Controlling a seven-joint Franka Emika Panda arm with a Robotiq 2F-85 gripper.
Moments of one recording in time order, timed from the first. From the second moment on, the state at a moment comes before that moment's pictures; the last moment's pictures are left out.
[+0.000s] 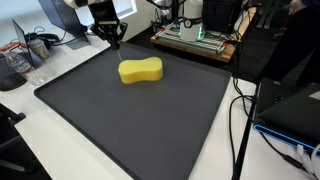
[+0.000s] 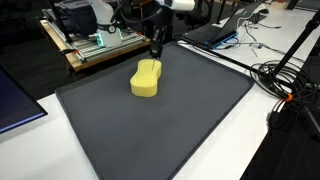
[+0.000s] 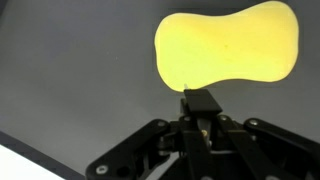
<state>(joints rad) -0.01 0.26 -0.07 -1.91 -0.16 2.07 -0.57</state>
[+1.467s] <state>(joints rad) 0.34 0.62 -0.02 -1.71 -0.42 1.88 0.24</state>
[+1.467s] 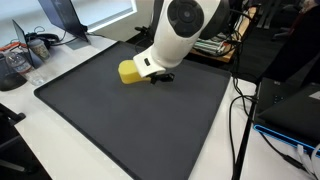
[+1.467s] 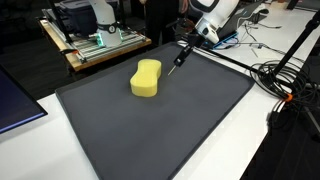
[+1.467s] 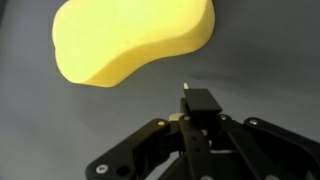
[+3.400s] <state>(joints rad) 0.24 -0.33 0.13 -2.44 -0.18 2.03 -0.17</state>
